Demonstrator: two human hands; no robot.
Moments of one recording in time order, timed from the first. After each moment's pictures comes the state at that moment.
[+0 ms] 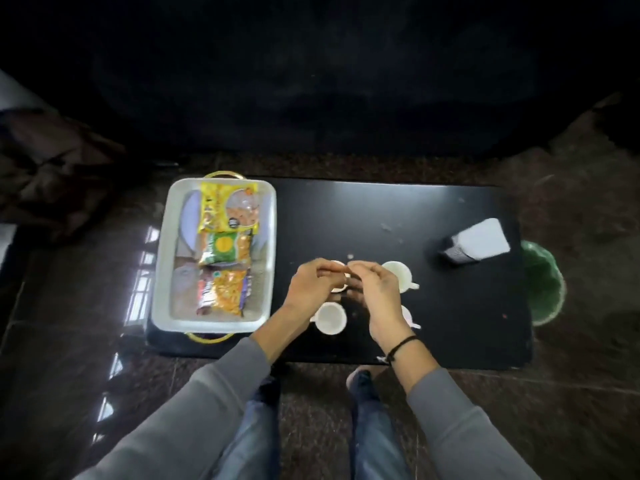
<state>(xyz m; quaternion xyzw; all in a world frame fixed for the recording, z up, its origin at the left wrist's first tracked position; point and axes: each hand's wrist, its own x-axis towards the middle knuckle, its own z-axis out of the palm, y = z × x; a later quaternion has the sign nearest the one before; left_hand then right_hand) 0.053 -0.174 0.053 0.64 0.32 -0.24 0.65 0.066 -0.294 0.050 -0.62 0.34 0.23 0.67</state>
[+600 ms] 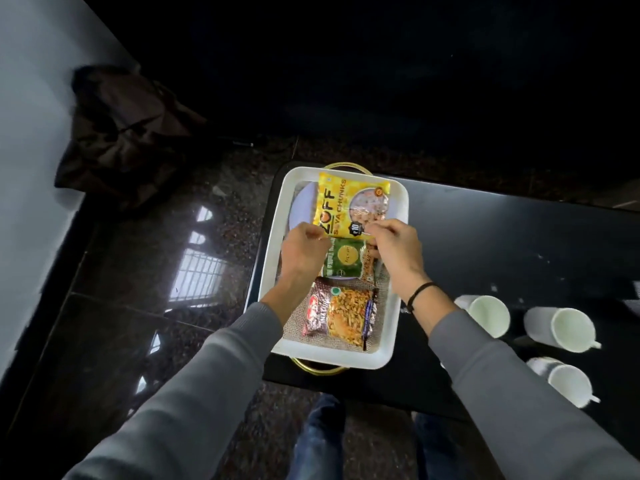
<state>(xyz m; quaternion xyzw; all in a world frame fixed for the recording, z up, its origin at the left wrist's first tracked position) 0.083 0.094 -0.048 0.72 0.43 -0.11 0.53 0.136 -0.053 -0.054 -0.79 0.20 0.24 0.53</state>
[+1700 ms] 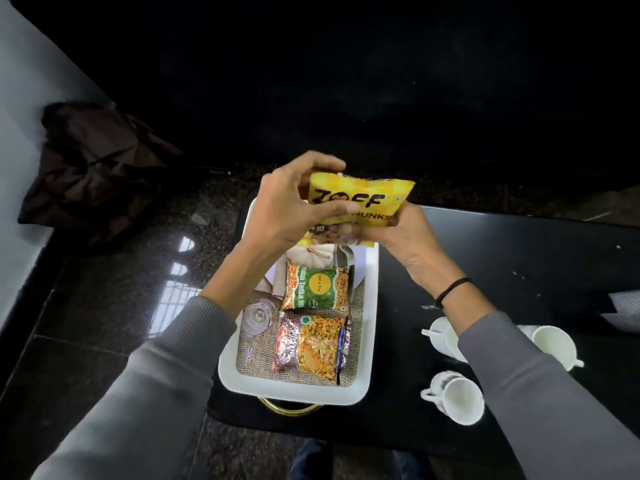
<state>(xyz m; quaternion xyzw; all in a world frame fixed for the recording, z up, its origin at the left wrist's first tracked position) 0.154 0.094 0.035 0.83 0.05 0.03 0.55 0.197 -0.100 -0.017 -0.74 -0.03 0.27 0.62</state>
